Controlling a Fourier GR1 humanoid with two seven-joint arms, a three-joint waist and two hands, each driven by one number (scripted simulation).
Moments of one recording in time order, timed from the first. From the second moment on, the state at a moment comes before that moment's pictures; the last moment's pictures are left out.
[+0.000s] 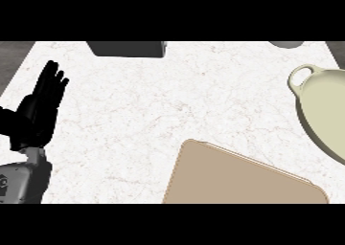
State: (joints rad) left arm -0.24 0.22 0.08 -1.60 0.09 0.13 0.21; right arm -0.16 -0.79 -0.36 -1.15 0.28 0.06 -0.71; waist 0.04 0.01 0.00
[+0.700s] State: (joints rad) left arm -0.24 0.21 0.09 -1.60 0.09 0.12 0.20; right arm -0.54 -0.73 -0.23 -0.49 0.49 0.05 -0.85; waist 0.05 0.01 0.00
